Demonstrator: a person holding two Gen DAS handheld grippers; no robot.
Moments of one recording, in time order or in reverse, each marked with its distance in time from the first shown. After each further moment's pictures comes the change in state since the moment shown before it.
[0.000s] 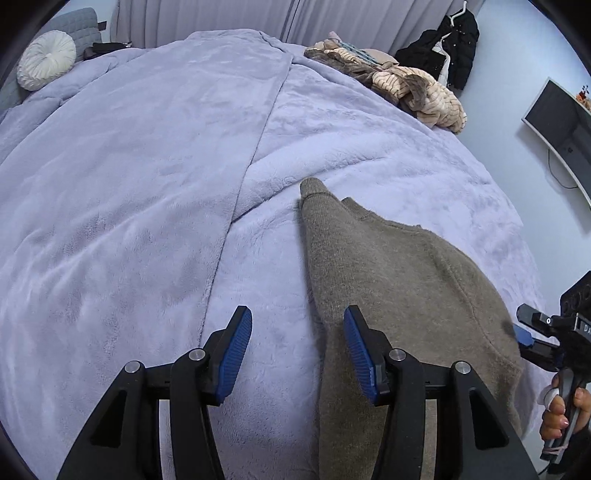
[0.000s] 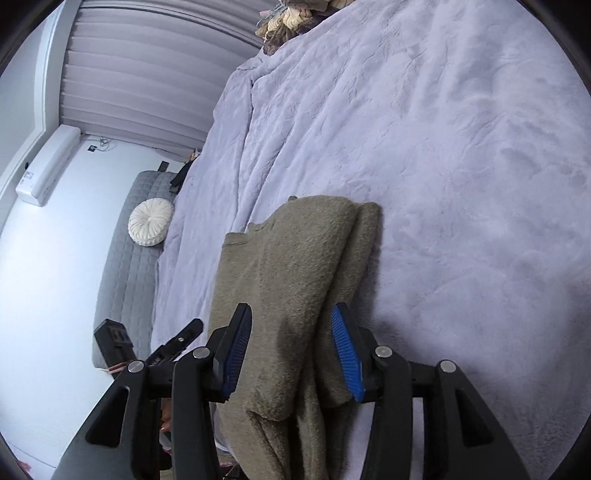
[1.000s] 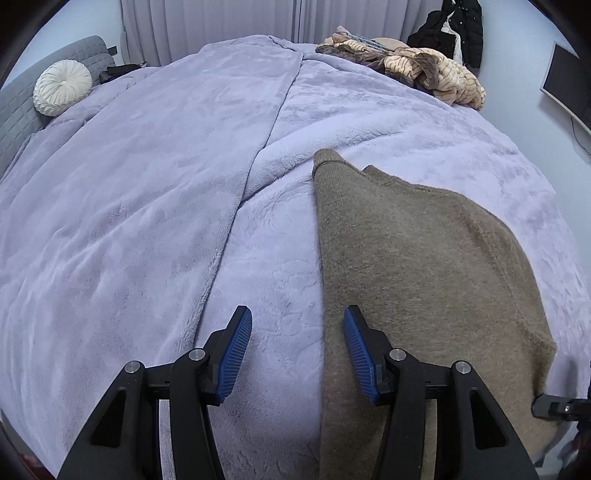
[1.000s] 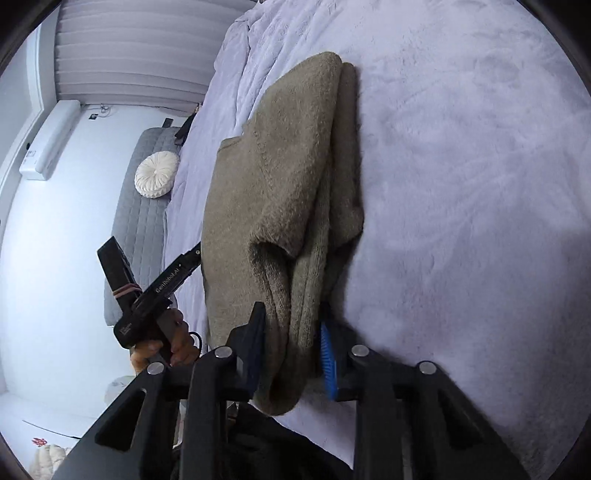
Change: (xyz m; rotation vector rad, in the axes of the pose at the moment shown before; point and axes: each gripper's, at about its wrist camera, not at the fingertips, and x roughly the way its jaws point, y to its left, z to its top) left arm -0.004 -0.025 -0.032 0.068 -0.035 0.162; right arm -0.003 -0.037 -0.078 0.009 0.188 0.043
